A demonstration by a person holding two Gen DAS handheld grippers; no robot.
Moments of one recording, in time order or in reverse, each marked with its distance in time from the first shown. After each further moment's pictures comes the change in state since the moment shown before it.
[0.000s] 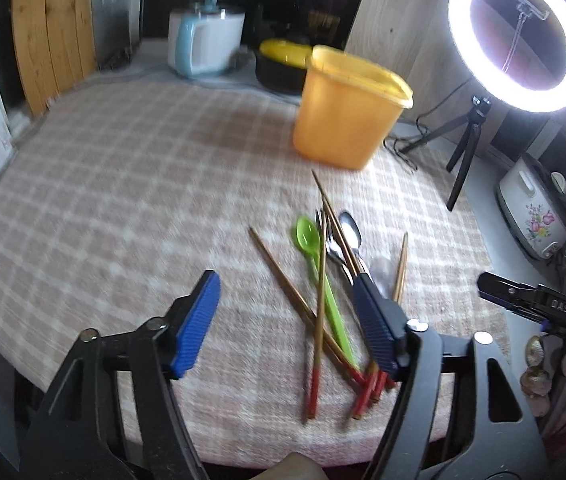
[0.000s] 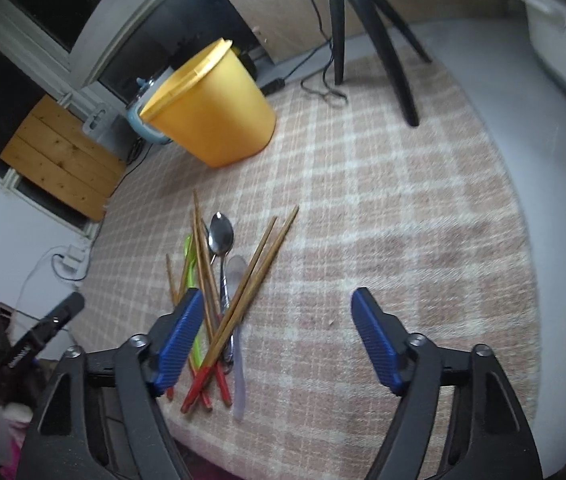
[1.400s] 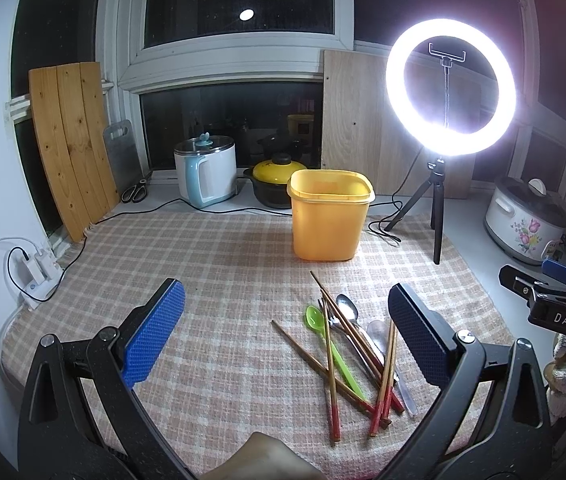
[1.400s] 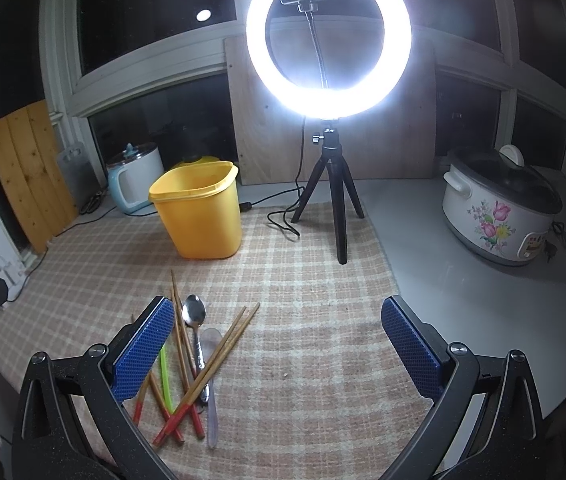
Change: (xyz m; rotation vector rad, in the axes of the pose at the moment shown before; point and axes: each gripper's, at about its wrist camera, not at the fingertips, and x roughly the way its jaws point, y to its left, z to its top) left arm -0.111 -0.035 -0.002 0.234 -0.399 0.095; right arm -0.093 0.099 -0.042 -0.235 -0.484 -0.431
